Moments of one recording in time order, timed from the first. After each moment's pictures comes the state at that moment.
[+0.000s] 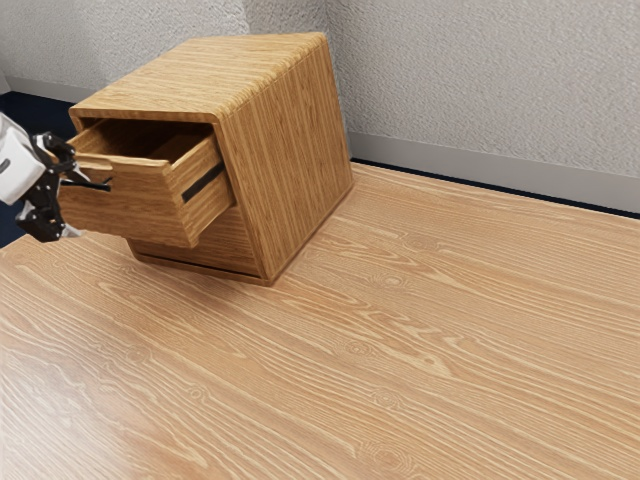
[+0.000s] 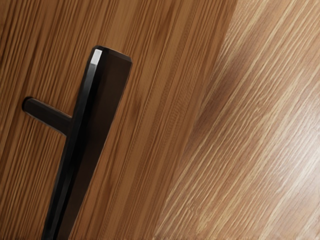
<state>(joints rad) -0.81 -0.65 1.09 -1.90 0.71 2.09 1.15</state>
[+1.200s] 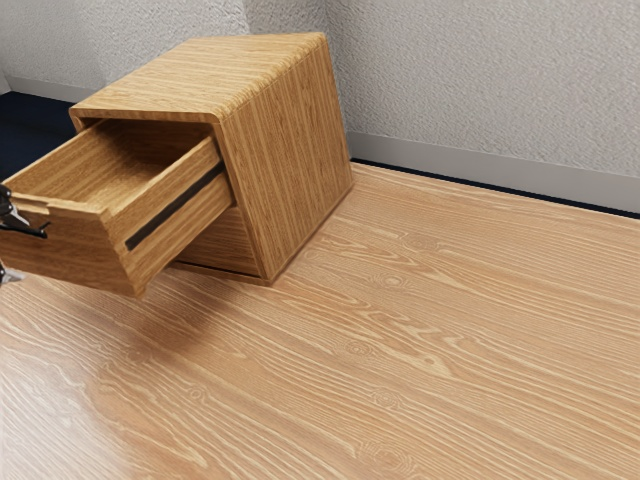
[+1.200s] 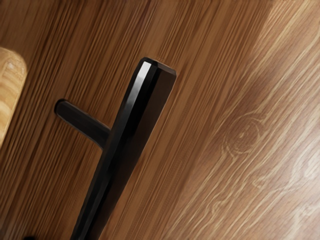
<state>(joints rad) -0.28 -0.77 0.71 -2.19 0.58 2.11 1.16</state>
